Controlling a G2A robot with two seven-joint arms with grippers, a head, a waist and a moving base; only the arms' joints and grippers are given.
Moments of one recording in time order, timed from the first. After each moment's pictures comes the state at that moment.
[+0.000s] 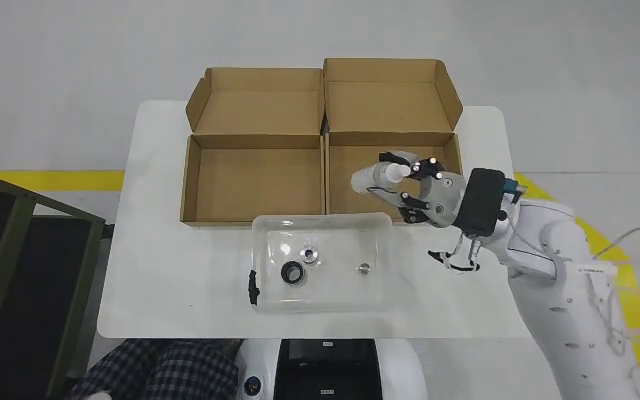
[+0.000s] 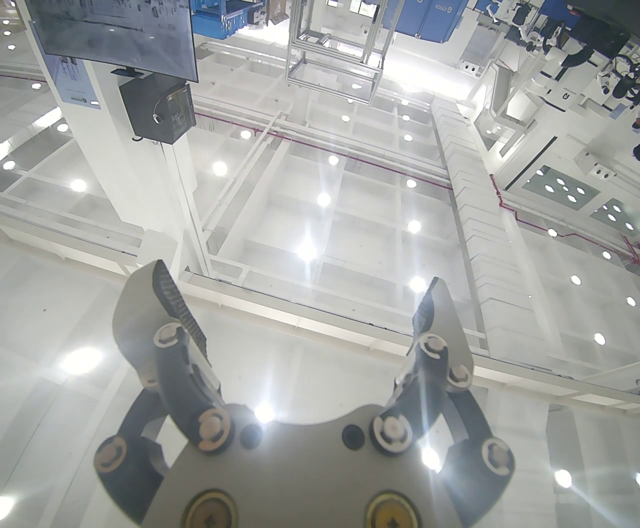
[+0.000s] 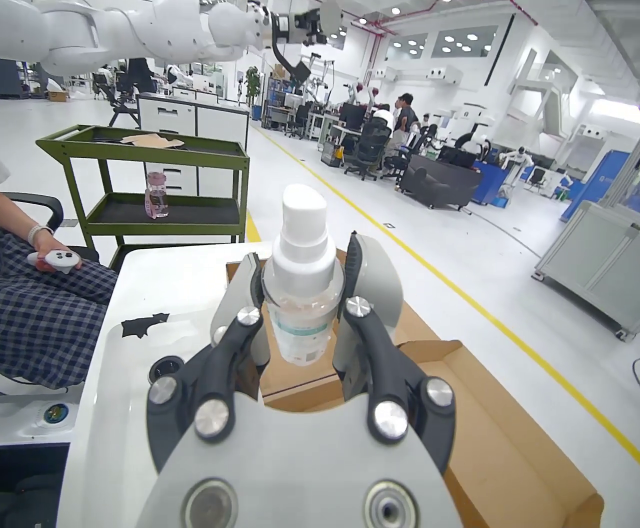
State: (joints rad) left arm -0.11 -0.30 -0.54 -1.19 3.07 0.29 0.07; right arm -1.13 -1.07 1.33 -1.89 -1.03 -0.87 0.01
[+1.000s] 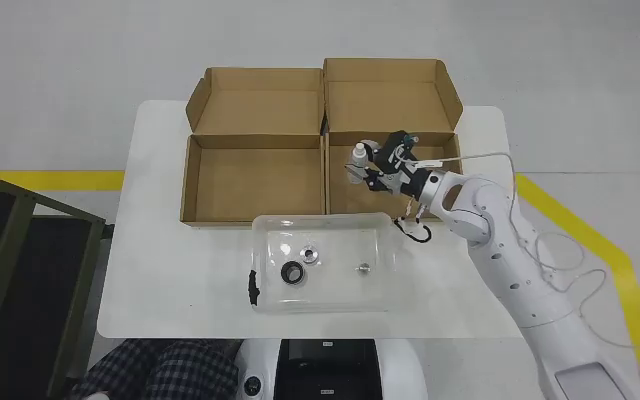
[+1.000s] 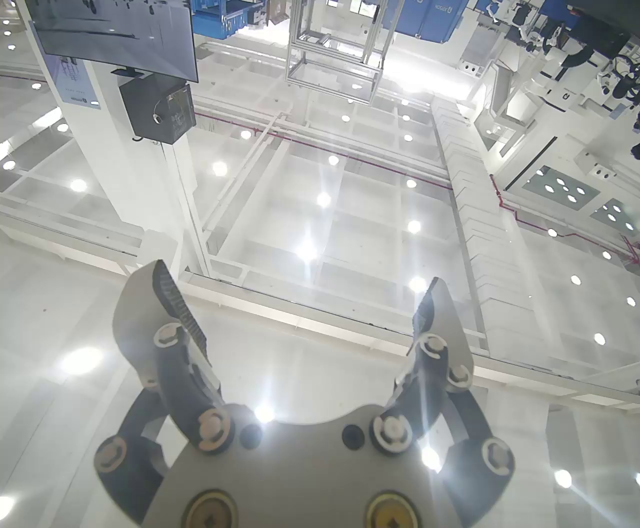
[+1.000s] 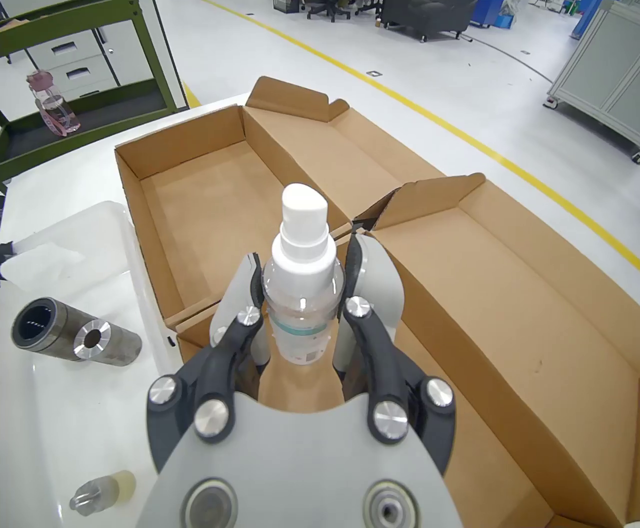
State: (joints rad) left arm -0.11 -0.30 -0.54 -1.19 3.07 0.29 0.07; right arm -0.86 -1.14 1.04 -1.44 -1.08 -0.63 0.20
